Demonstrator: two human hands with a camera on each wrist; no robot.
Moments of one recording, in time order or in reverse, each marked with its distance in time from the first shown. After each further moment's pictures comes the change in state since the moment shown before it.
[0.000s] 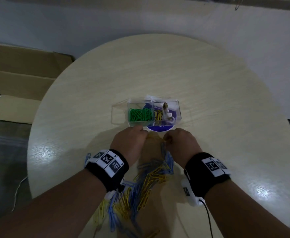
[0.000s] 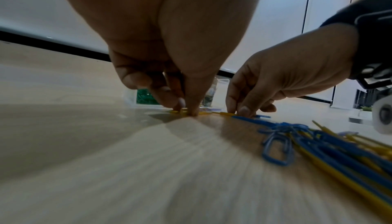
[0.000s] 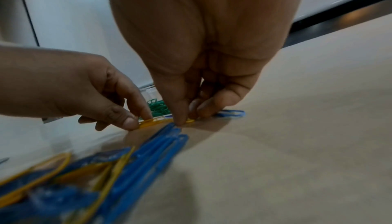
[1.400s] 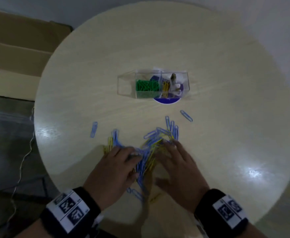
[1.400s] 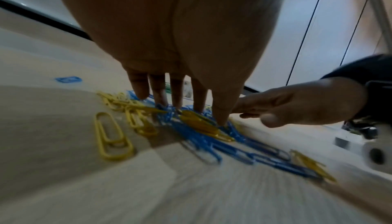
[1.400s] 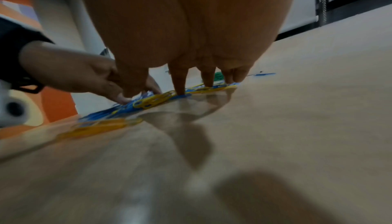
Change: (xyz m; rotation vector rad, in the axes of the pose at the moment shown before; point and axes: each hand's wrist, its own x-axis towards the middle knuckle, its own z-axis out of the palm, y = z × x) left_hand -0.172 0.004 0.026 -0.115 -0.120 0.085; right_hand -0.150 -0.010 0.066 -0.104 -0.074 -0.292
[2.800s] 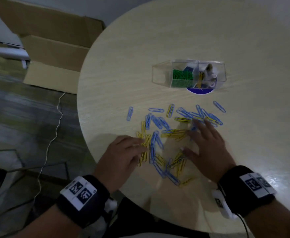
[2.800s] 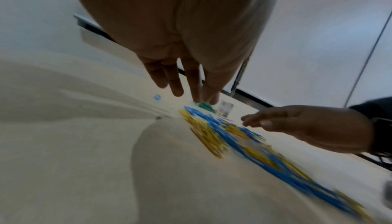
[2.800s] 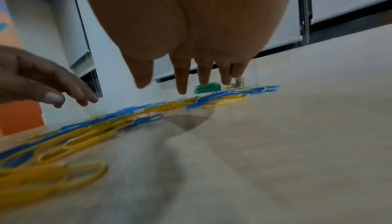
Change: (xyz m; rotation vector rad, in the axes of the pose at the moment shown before) left_hand -0.065 -0.054 0.002 -0.232 0.316 -0.008; right_hand 0.027 -0.013 0.011 -0.024 0.213 0.055
